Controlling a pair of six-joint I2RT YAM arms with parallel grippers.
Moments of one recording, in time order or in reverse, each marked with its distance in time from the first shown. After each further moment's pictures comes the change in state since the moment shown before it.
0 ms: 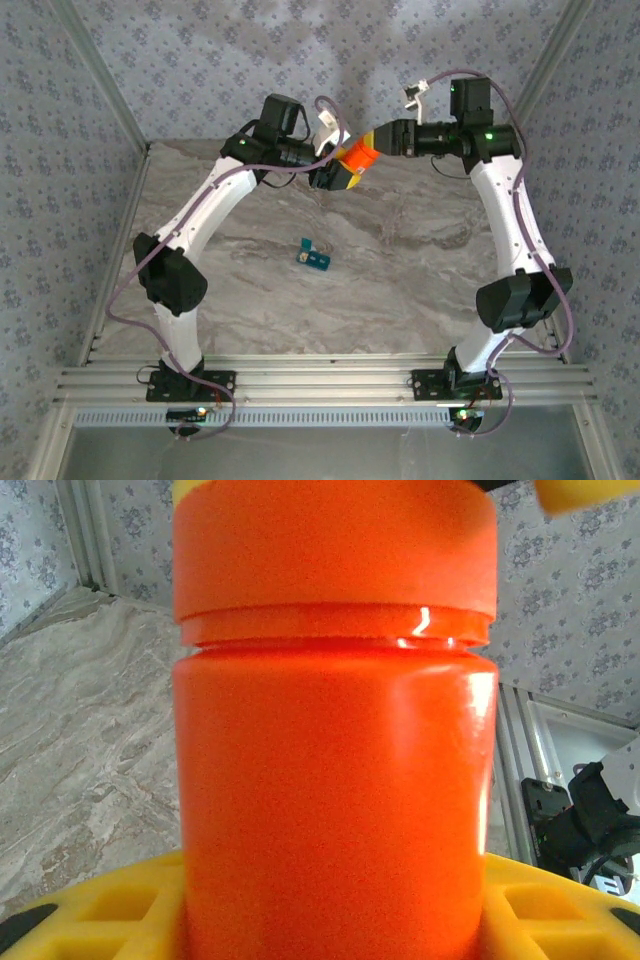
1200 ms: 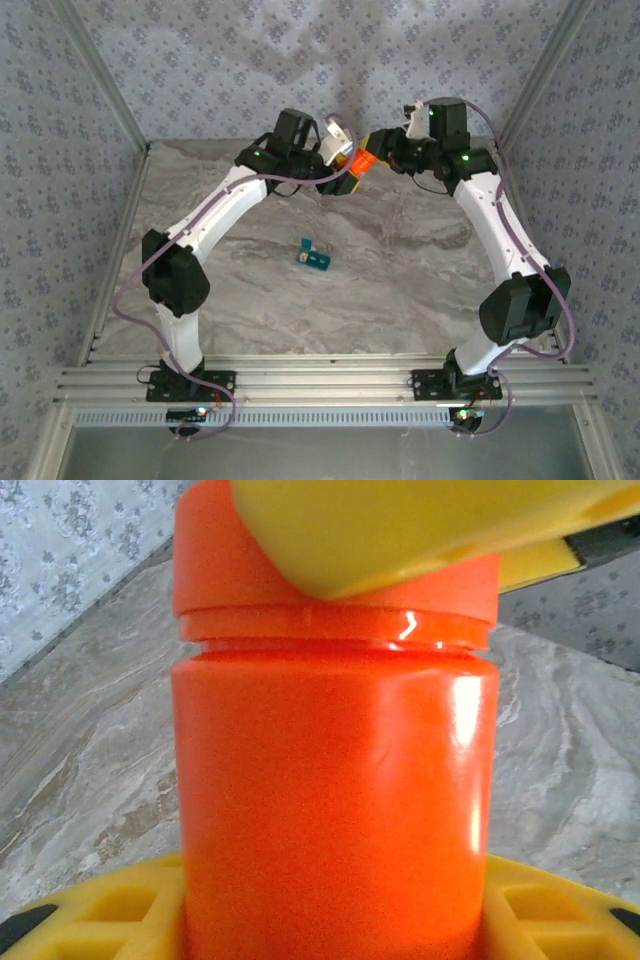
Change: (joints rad) left arm -0.048 0.002 -0.127 0.125 -0.325 -0.018; right arm 0.082 -0.080 -0.298 0.293 0.393 0.504
